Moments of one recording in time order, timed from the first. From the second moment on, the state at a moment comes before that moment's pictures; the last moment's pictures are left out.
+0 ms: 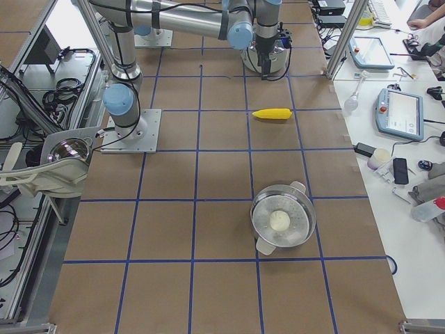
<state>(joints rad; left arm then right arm) -1.60 -1.67 -1.51 -1.48 1.59 -0.13 1.56 -1.32 1.54 -1.85 -1.63 -0.09</state>
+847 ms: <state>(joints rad) -1.73 -1.99 -1.33 -1.29 1.59 -0.22 1.54 -1.04 1.57 -2.13 -1.64 -0.09</state>
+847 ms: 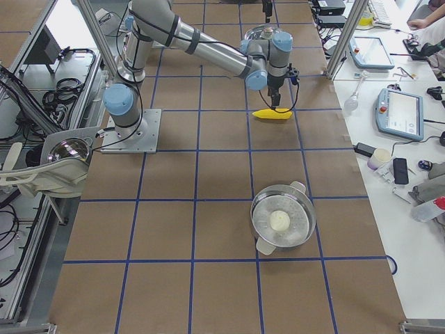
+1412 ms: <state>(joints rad) -1.75 -2.06 -1.32 -1.27 1.59 -0.24 1.50 -0.97 1.57 -2.17 -1.63 -0.04</state>
